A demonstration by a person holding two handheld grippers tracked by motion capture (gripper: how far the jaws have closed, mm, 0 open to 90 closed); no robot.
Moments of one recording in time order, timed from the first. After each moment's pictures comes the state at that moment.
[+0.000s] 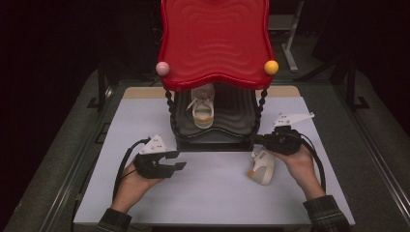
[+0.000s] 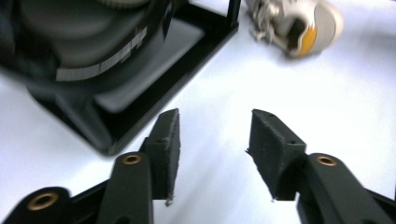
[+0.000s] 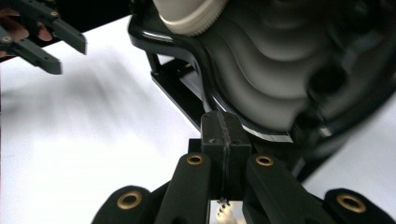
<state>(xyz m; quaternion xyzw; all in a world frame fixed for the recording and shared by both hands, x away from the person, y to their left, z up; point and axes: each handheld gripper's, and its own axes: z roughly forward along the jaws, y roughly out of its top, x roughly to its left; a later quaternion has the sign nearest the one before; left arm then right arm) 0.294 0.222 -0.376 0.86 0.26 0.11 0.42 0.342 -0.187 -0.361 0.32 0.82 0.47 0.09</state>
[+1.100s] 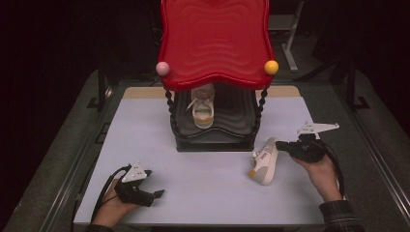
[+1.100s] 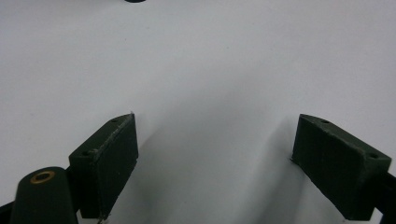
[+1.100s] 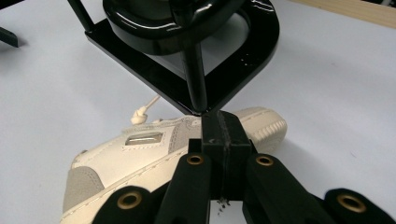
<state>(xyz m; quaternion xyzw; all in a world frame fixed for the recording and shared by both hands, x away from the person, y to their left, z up) 0.266 0.282 -0.452 0.87 0.30 0.13 0.37 0.332 -0.254 -0.393 0.39 0.80 0.43 0.12</state>
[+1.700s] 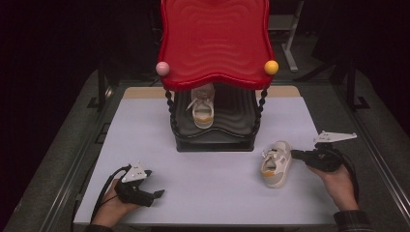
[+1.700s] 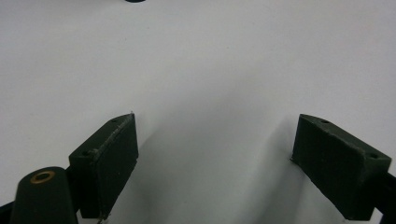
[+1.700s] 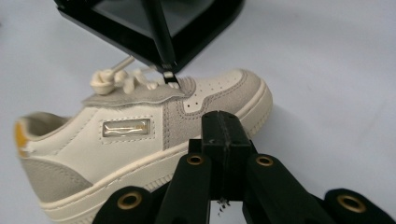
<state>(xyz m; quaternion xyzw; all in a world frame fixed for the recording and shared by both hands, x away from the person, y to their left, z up) 0.266 0.282 -0.453 0.87 0.30 0.13 0.37 0.313 -0.296 -0.411 0.43 0.80 0.41 0.12</state>
